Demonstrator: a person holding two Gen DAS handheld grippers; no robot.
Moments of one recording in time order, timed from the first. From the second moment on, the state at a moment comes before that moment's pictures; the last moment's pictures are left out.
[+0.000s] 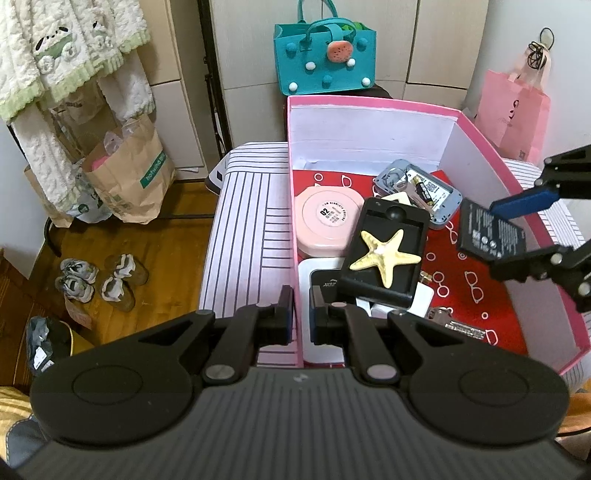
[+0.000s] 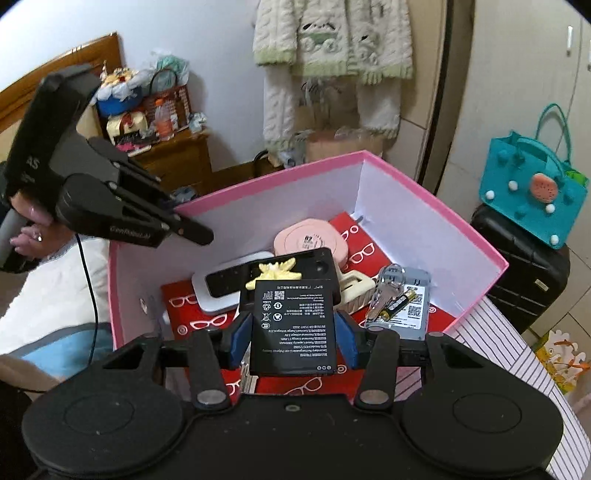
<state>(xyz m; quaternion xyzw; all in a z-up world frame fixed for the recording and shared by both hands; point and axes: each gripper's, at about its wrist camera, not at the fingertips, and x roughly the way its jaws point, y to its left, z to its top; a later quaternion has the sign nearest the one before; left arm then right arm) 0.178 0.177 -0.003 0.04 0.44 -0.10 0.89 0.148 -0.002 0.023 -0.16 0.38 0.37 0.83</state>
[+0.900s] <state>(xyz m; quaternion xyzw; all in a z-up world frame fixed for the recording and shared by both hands) 0.153 0.177 0.010 0.02 0.41 -0.07 0.91 0.115 -0.061 0.048 -0.05 0.33 0.28 0.90</state>
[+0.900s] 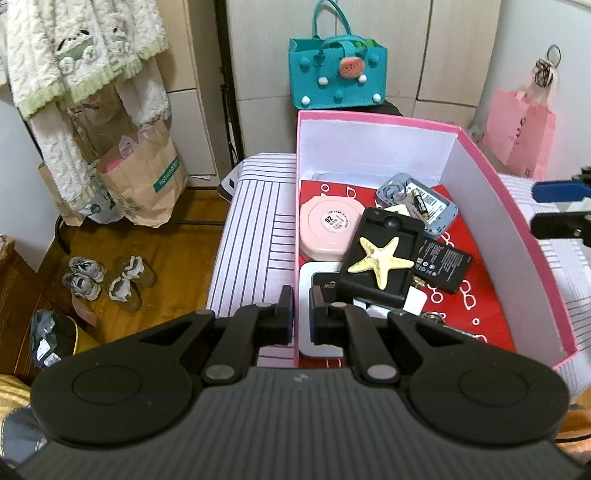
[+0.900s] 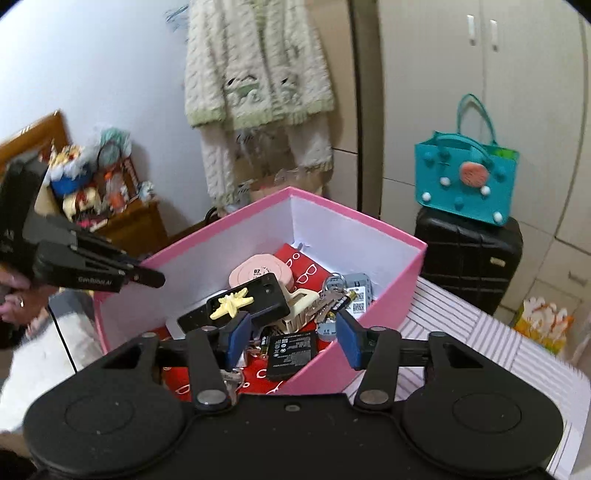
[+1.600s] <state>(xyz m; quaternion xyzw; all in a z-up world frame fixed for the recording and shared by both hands) 0.077 0.134 0.052 -0.02 0.29 -0.07 0.95 -0.007 -0.081 0.078 0.00 0.23 0.13 0.96</state>
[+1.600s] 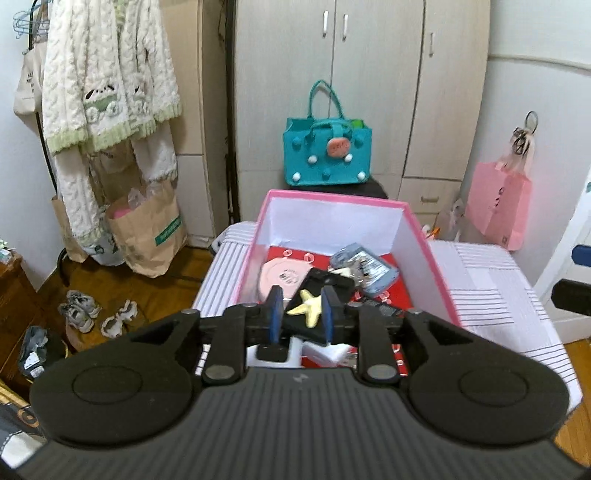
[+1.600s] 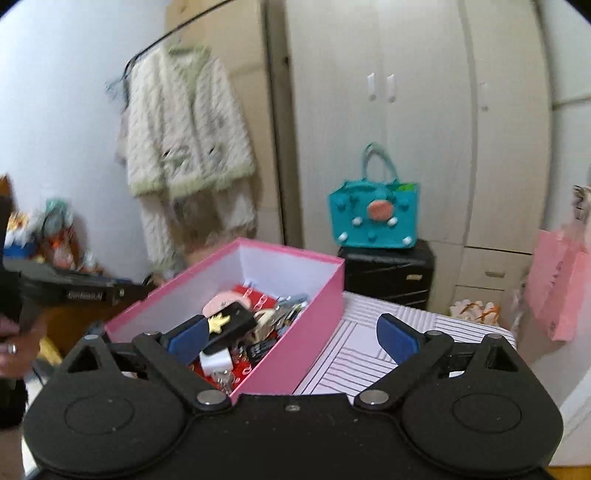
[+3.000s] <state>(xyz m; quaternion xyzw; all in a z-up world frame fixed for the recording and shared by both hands) -0.027 0.084 0.040 -0.02 0.25 -0.08 0.96 -0.096 -0.107 0.061 0.02 0.25 -0.09 0.96</state>
